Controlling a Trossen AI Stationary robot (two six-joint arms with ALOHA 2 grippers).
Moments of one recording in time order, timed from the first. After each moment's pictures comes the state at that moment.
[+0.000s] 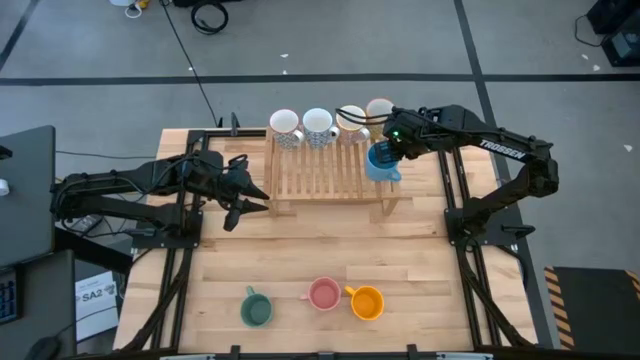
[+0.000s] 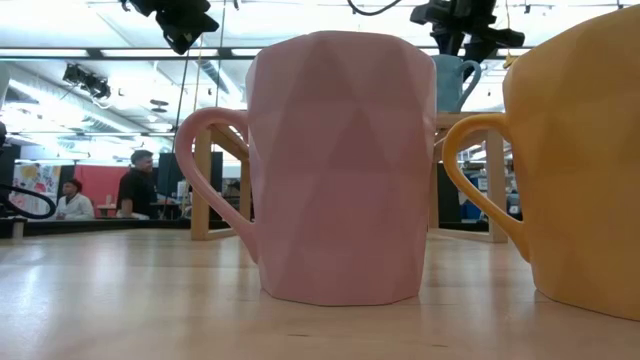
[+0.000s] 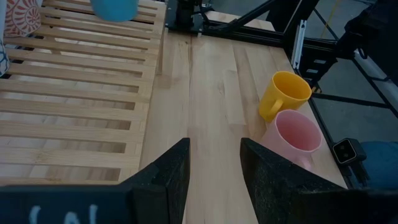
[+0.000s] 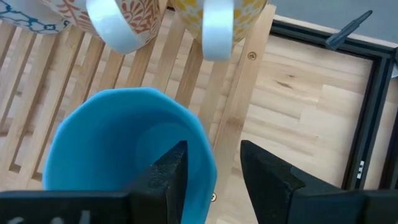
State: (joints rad) left arm 0.11 0.88 0.88 -0.48 0.19 -0.09; right arm -0.31 1.38 1.56 -1.36 0.30 0.93
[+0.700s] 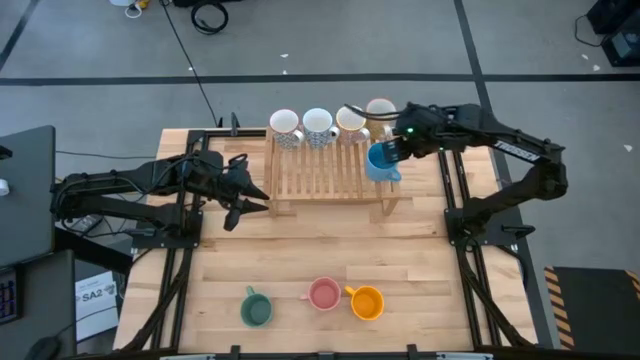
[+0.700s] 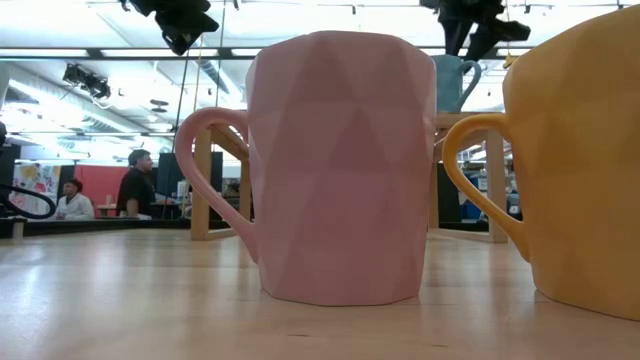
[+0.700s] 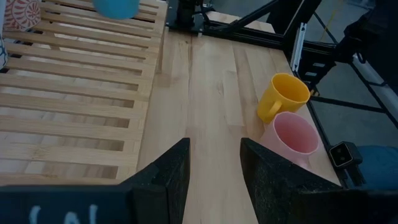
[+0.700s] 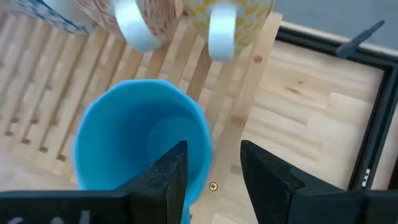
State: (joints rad) left arm 0.11 0.88 0.88 -0.48 0.19 -0.12; right arm -0.31 1.31 1.56 -1.35 0.27 0.87
